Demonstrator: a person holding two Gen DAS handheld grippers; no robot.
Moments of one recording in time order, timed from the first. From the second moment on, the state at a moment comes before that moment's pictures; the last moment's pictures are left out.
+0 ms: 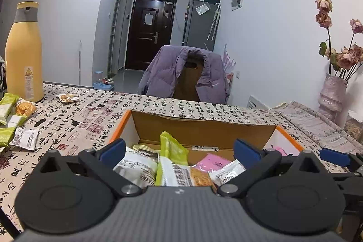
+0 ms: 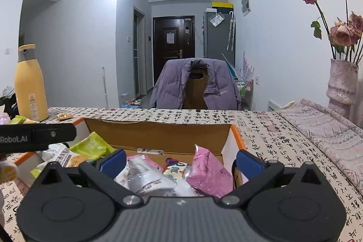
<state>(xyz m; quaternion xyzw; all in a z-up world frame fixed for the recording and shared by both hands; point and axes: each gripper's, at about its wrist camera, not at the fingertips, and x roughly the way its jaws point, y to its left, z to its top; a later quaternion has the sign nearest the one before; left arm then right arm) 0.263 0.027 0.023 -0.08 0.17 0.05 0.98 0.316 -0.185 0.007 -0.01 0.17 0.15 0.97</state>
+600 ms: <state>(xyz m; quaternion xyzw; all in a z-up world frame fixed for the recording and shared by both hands) 0.212 0.023 0.064 -0.08 0.16 0.05 0.98 0.279 -0.191 0.042 -0.03 0.18 0.16 0.97</state>
